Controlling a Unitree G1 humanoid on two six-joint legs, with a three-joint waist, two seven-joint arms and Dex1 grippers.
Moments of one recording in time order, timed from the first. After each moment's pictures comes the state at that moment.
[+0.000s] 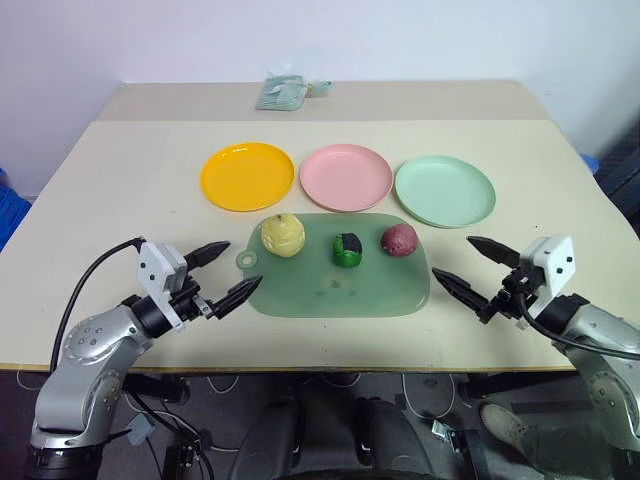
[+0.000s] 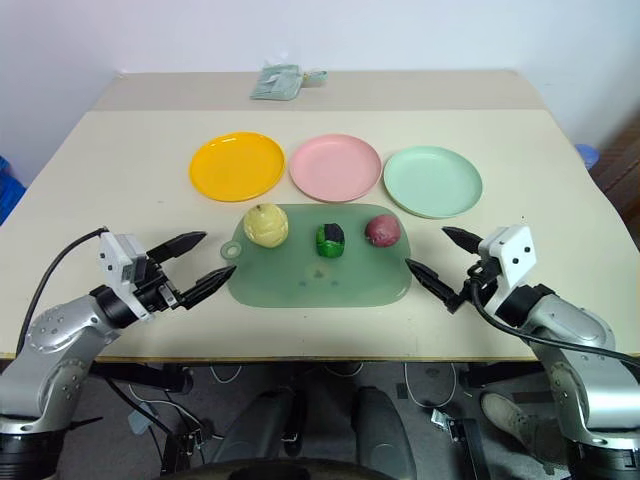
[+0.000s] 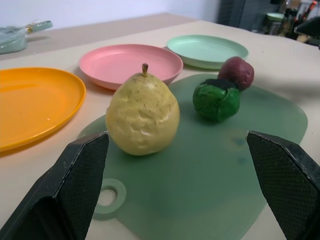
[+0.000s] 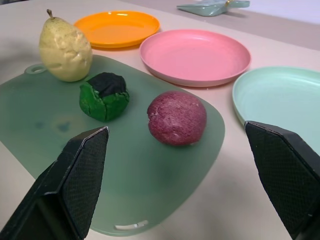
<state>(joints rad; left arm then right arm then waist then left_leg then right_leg) 0.06 0.56 0.21 -0.39 -0.55 0.30 -0.76 0.09 -0.65 -0.32 -0.44 0.54 0.40 0.71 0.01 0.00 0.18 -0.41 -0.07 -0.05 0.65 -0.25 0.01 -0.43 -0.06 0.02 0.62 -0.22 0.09</state>
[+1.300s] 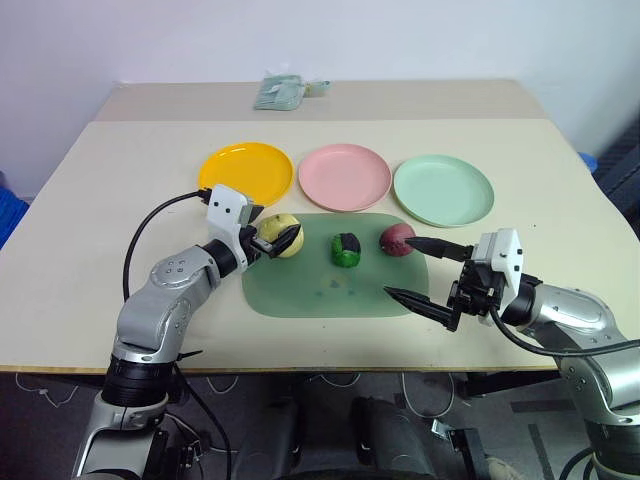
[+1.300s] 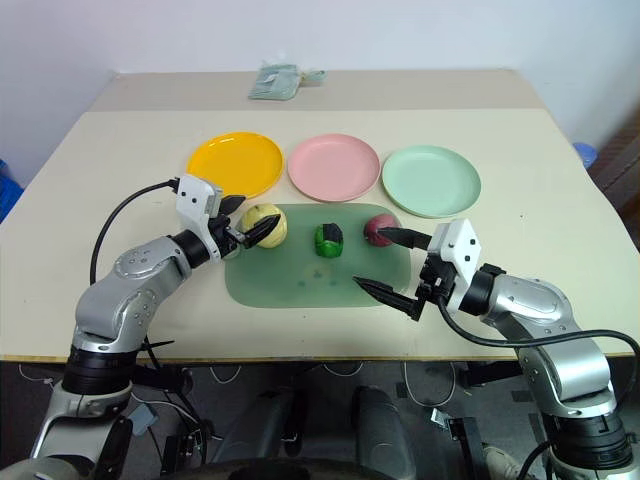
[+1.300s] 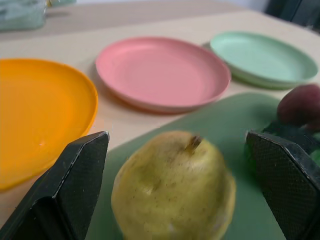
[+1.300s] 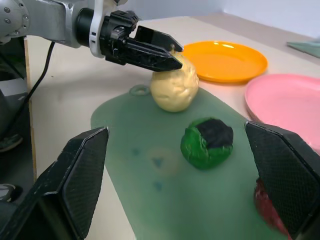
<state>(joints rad) -0.37 0.41 0.00 -0.23 -0.42 0.65 -0.42 -0.04 -0.68 -0.14 -0.47 0.58 0.38 0.89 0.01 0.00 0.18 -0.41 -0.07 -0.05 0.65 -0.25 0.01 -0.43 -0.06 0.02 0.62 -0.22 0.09</state>
